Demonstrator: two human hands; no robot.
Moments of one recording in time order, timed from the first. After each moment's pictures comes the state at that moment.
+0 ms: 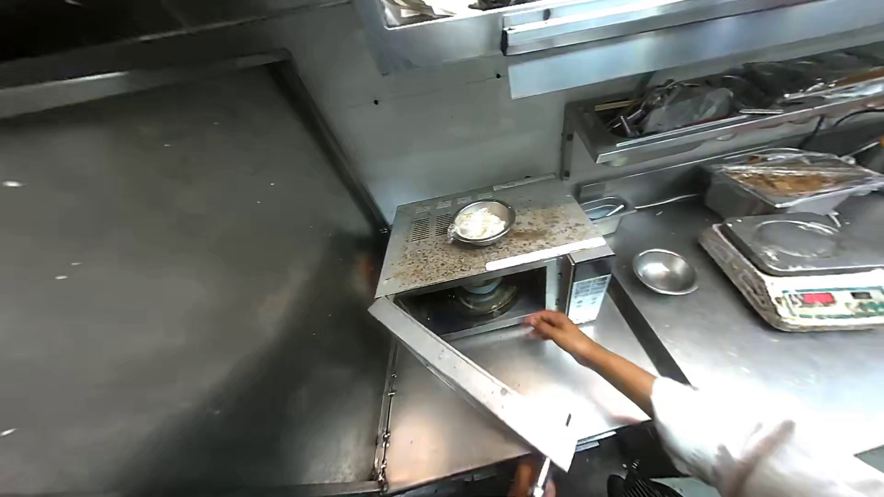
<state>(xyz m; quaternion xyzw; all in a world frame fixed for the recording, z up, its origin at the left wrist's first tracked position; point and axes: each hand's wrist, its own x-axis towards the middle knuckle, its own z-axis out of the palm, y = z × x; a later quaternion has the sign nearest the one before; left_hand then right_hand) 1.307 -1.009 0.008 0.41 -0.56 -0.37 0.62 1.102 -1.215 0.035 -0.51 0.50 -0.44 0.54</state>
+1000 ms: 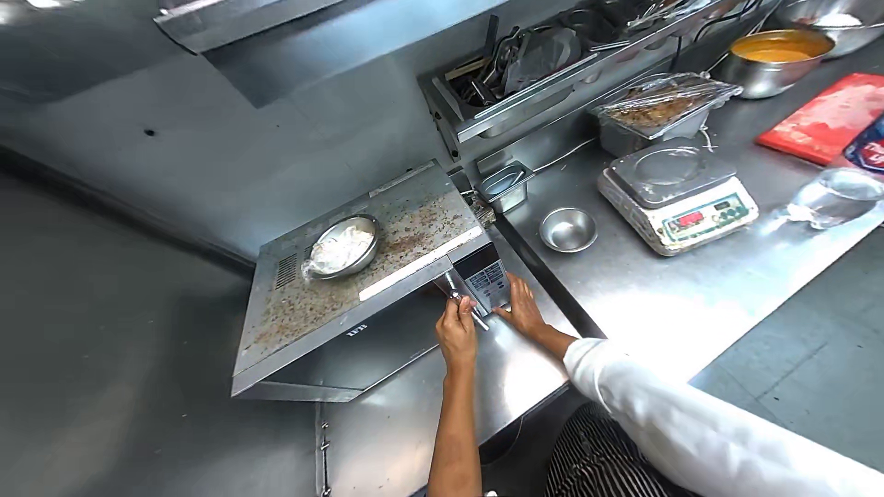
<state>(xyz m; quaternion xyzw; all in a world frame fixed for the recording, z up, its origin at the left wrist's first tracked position) 1.173 -1.224 0.051 0.44 -0.77 -0.18 0.43 1.019 -1.207 -0.052 -0.53 0.72 -0.42 0.16</state>
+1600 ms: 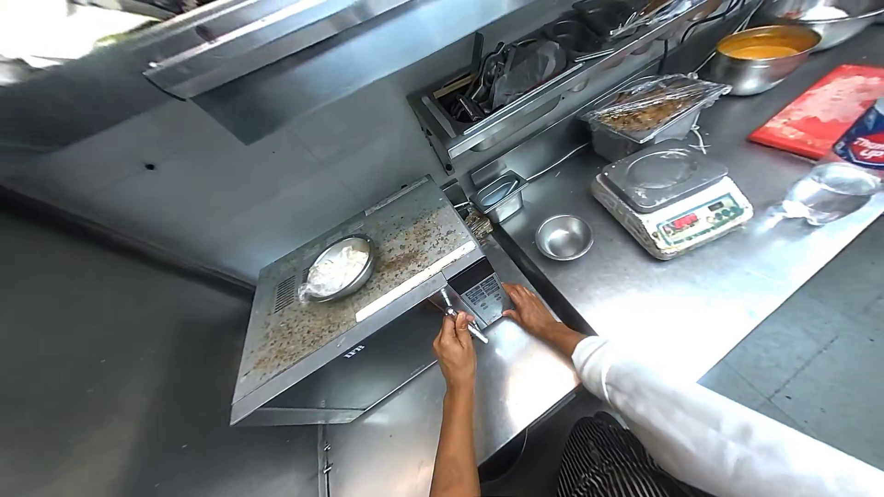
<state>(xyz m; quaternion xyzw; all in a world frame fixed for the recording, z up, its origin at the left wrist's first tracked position) 1.170 -1.221 0.052 0.43 -0.76 -0.17 0.45 0.979 -1.208 -0.061 -0.63 0.67 -0.36 0.15</state>
